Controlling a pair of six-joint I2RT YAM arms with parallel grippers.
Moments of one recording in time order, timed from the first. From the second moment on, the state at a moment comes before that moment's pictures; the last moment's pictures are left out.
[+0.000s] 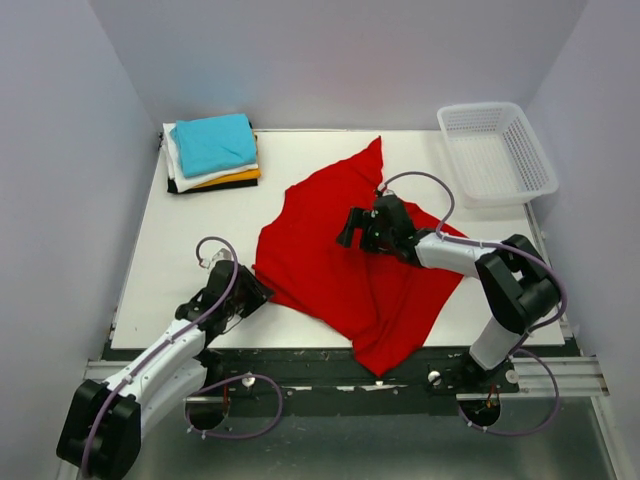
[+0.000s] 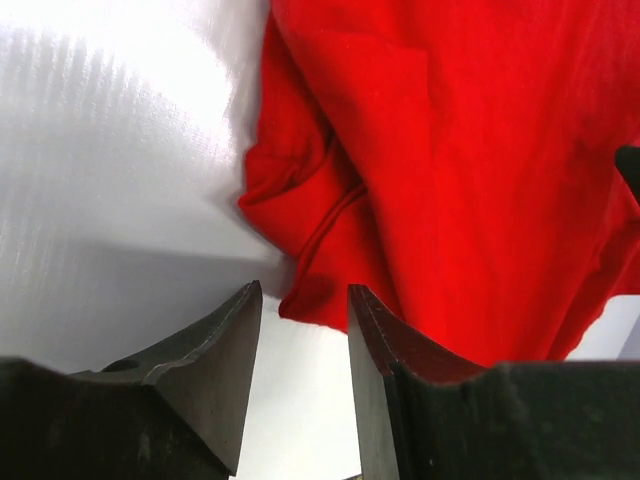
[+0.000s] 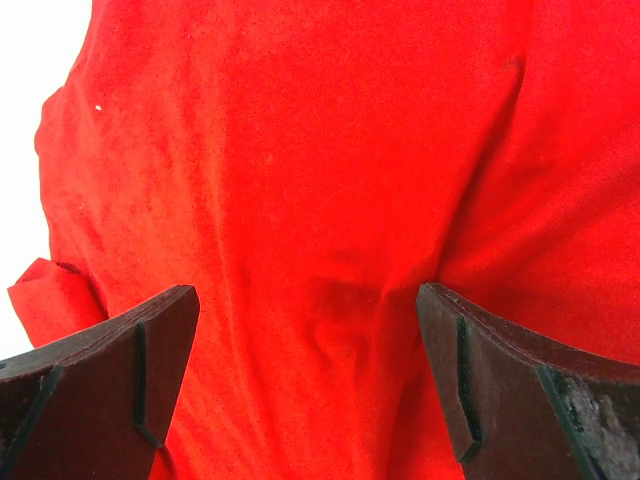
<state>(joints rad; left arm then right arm) -0.40 0.81 0.24 -0.21 0.01 -1.02 0.59 1.70 0.88 0.12 -0.04 0.65</state>
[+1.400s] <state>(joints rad) -0.74 0.31 0.35 -0.94 0.14 -1.27 0.59 1.78 0.96 0.07 0.11 0.71</state>
